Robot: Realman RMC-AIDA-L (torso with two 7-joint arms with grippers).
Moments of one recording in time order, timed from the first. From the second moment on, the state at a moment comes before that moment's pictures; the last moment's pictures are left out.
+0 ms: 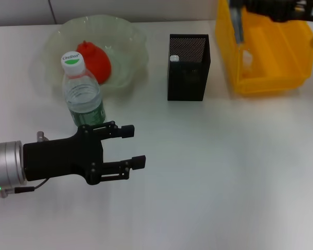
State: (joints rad) left arm -0.42 -2.07 0.87 0.52 1.81 1.68 -1.14; right arm 0.67 2.00 -0.69 -0.66 -1.72 -1.51 1.66
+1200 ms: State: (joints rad) left arm -0.39 -2.02 0.85 0.53 1.78 1.85 -1.15; right arm 0.36 2.01 -0.82 -0.86 -1.74 -1.95 1.34
